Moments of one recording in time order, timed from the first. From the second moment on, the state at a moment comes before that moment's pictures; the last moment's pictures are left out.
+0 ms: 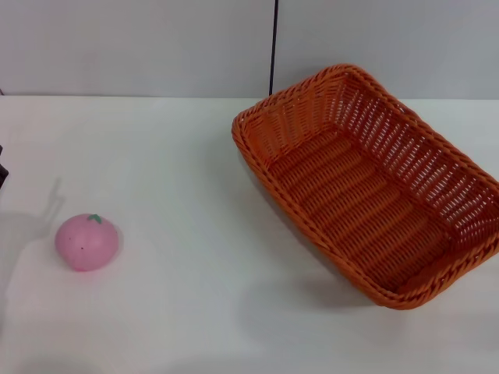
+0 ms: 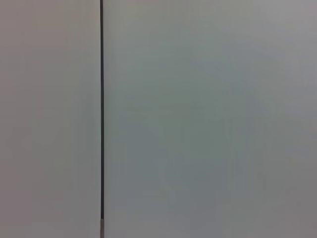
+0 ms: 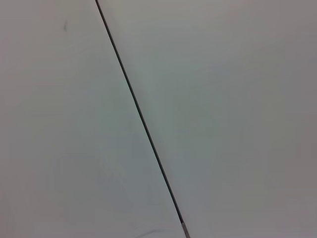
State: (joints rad) left arm -0.17 -2.07 -2.87 0.05 1.28 -1.63 2.94; right arm 0.21 2.07 -0.35 0.03 -0.91 -1.55 0.57
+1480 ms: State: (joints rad) left arm -0.17 -2.07 -2.87 0.10 1.28 -1.65 2.95; right arm 0.51 1.88 -0.40 -1.13 -2.34 -1.81 2.25
